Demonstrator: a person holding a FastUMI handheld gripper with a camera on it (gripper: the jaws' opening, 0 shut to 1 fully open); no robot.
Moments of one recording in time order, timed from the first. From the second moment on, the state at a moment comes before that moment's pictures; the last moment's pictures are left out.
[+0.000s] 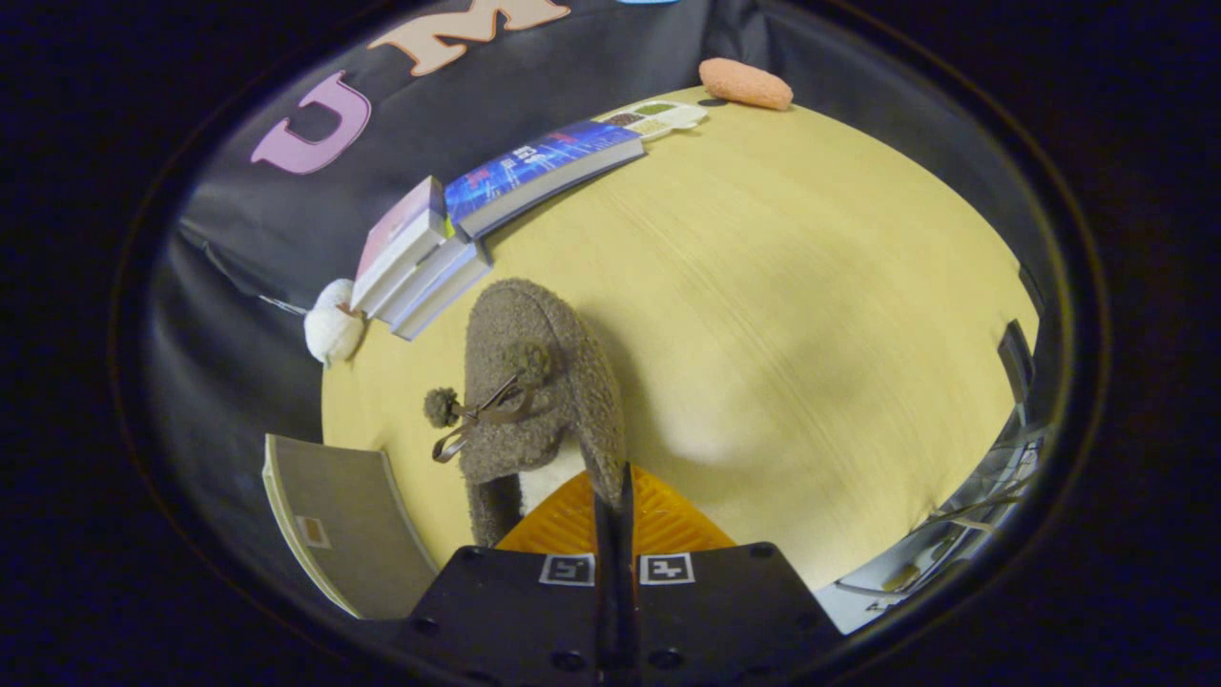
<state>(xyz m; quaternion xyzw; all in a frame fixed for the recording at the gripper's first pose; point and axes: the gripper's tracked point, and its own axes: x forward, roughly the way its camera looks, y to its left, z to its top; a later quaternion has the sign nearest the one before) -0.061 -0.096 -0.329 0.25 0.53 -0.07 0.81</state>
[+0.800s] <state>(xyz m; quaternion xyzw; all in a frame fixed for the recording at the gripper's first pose) -0.038 0.110 -0.178 0.29 0.48 0.09 0.82</state>
